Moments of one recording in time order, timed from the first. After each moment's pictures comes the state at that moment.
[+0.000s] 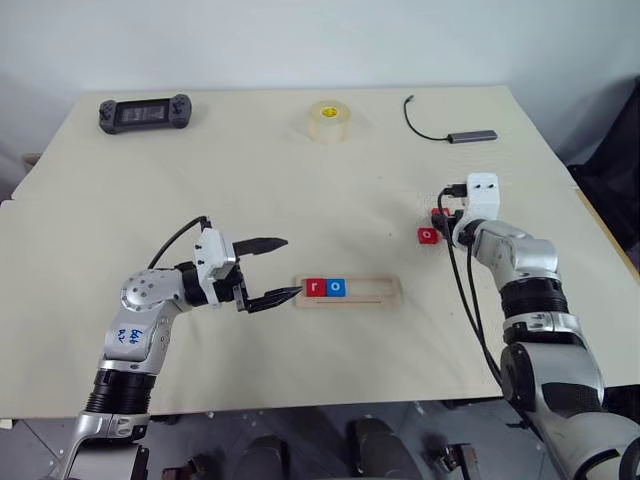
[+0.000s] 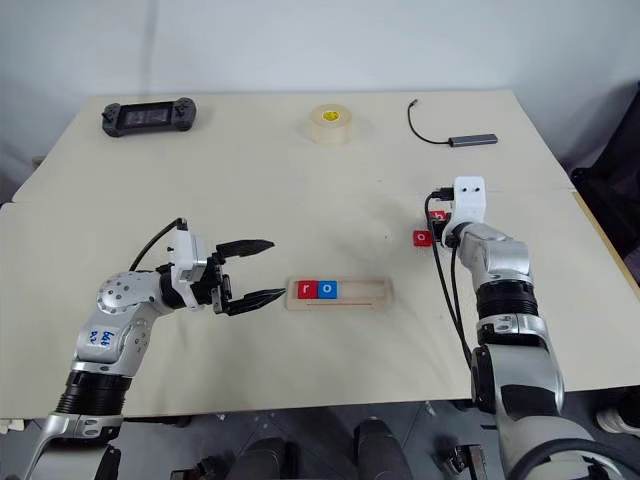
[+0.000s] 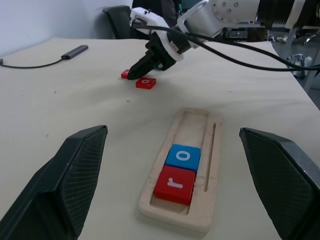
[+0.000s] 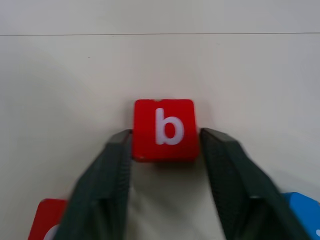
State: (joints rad) left arm -0.37 0.51 0.04 0.02 -0.41 0.09 -1.07; right arm -0.89 -0.42 -0.15 0.67 0.21 0.63 0.20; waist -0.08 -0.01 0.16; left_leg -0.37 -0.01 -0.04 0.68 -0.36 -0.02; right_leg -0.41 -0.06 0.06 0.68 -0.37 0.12
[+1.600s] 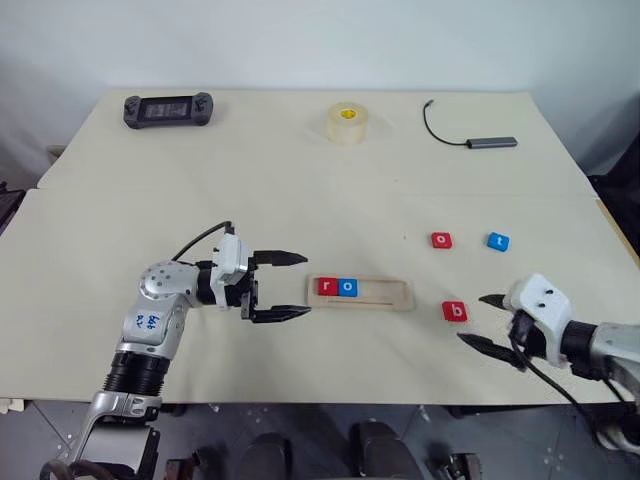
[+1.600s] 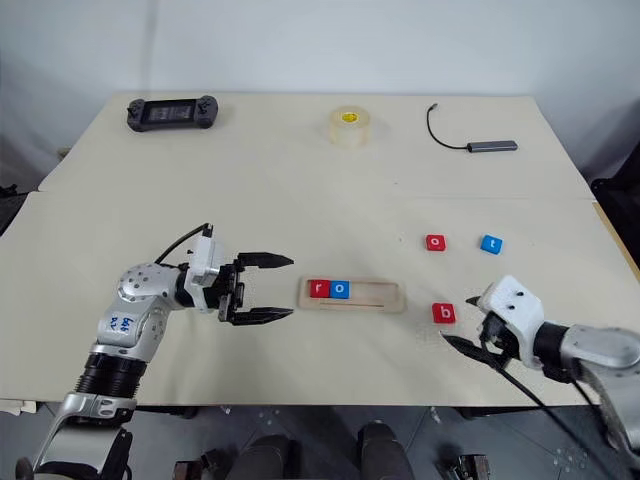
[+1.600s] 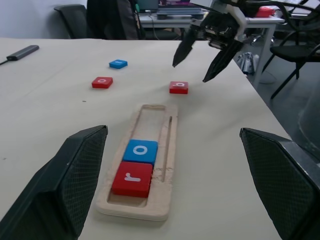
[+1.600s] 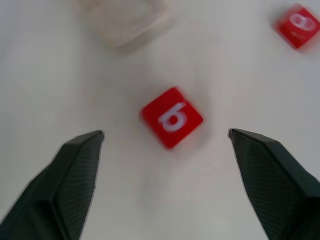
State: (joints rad) left arm -0.46 0.49 -0.03 0.15 -0.41 0.05 -1.31; right arm 0.08 -0.99 -0.21 -0.24 0.29 0.35 1.02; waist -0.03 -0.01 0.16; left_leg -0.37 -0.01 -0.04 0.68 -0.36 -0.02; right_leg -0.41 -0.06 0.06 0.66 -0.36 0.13
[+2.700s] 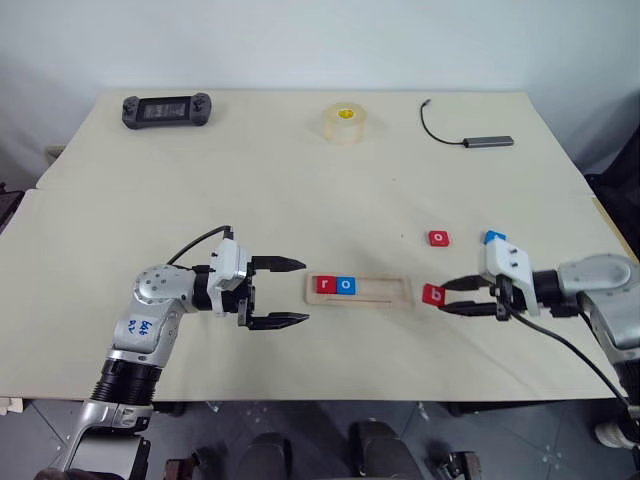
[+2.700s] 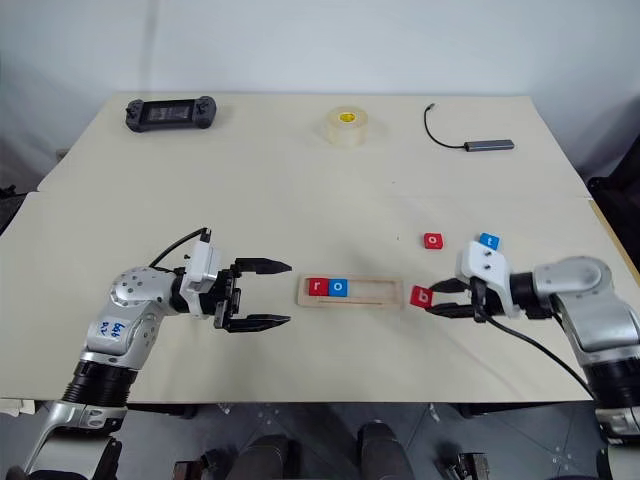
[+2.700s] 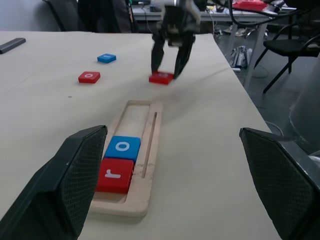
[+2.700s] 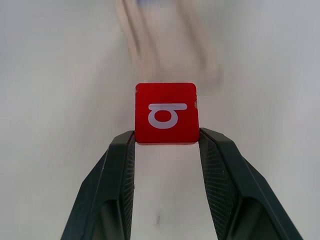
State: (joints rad) left arm -0.42 0.53 -0.03 0.06 -0.43 0.11 -1.26; right arm -0.46 -0.94 0.07 0.04 0.27 0.33 1.35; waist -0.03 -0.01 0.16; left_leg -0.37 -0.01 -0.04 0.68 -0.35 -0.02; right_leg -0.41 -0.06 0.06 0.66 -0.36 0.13
